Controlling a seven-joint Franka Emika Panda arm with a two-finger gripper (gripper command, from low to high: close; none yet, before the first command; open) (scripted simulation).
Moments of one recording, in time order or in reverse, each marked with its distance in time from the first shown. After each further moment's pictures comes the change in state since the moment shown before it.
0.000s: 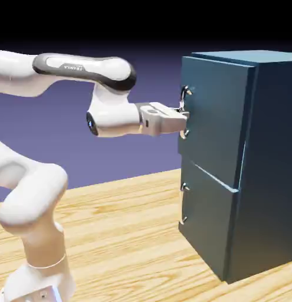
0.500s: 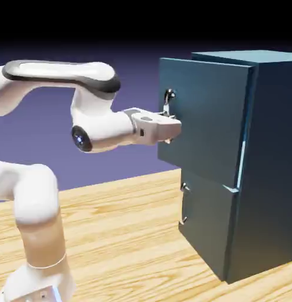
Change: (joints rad) arm 0.361 -0.195 -0.458 -0.217 -0.653 -0.103 0.282
